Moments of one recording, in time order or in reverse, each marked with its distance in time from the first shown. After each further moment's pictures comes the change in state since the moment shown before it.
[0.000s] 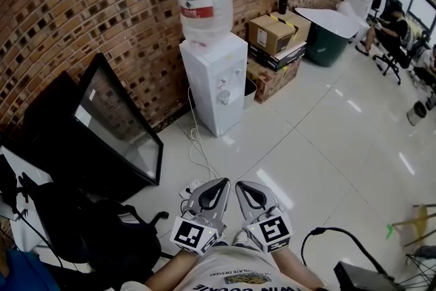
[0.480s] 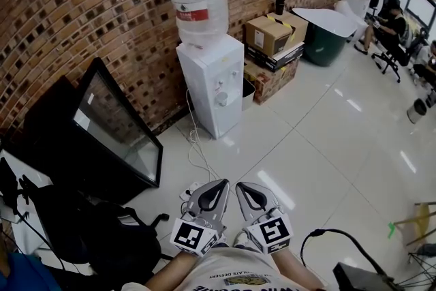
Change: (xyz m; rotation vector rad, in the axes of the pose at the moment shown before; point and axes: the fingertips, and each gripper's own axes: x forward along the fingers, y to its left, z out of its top) left arm 0.008 -0.011 -0.003 0.012 -0.005 -0.008; right arm -0.010 -0.011 0.001 0.002 -0.035 -0.013
